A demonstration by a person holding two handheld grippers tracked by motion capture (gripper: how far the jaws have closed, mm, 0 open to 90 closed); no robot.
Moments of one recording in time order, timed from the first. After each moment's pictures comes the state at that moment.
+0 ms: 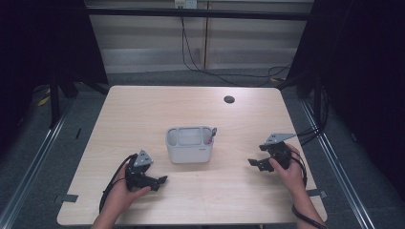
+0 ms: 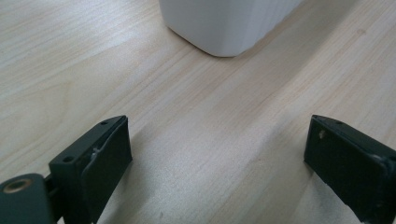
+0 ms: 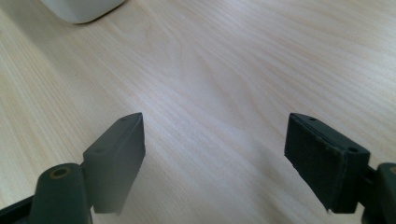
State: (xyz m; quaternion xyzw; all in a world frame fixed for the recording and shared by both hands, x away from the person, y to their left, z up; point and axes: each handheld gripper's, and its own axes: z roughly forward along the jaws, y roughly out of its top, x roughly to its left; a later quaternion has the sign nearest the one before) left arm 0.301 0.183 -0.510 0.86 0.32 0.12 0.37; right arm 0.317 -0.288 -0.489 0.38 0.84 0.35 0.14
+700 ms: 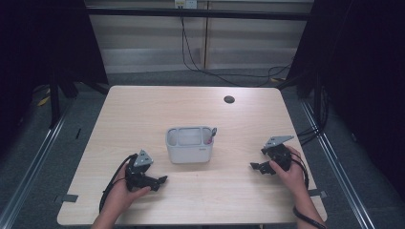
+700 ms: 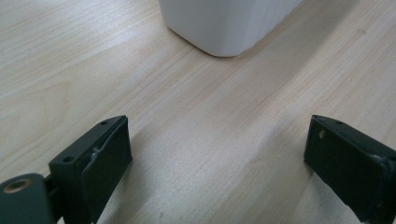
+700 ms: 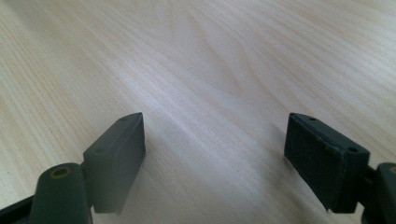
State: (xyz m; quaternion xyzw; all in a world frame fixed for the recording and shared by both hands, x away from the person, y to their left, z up) left arm 0.301 0.183 -0.510 0.86 0.32 0.12 0.37; right arm 0.316 -0.295 -0.501 0.38 0.86 0.31 0.13
